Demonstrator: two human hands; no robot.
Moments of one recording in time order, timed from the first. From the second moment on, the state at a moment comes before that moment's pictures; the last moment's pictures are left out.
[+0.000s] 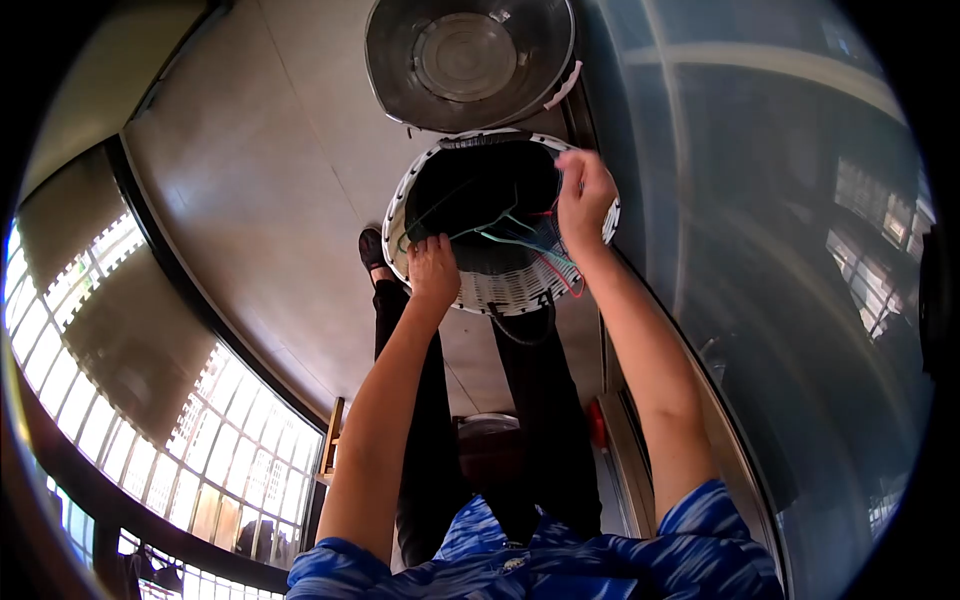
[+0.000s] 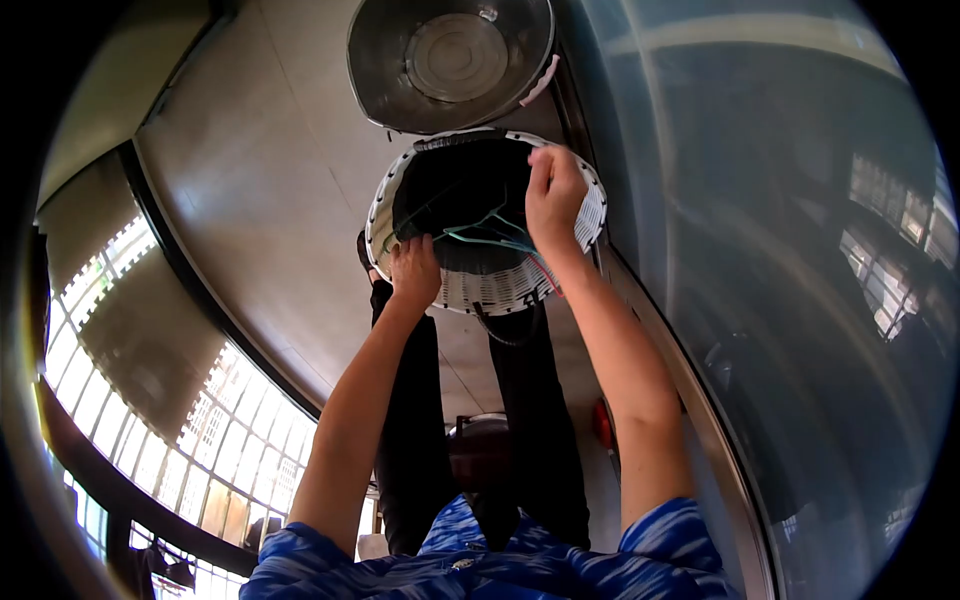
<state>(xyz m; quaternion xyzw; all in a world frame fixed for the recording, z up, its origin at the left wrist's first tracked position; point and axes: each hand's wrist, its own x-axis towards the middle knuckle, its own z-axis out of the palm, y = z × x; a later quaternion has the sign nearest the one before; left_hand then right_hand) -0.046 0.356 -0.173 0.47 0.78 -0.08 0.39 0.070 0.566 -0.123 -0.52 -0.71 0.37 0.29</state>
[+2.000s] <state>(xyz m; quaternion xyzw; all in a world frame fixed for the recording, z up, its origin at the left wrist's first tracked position) 0.079 0.343 -0.098 0.07 0.88 0.19 0.43 0.232 0.466 -0.193 -0.87 -0.19 0.43 0.12</state>
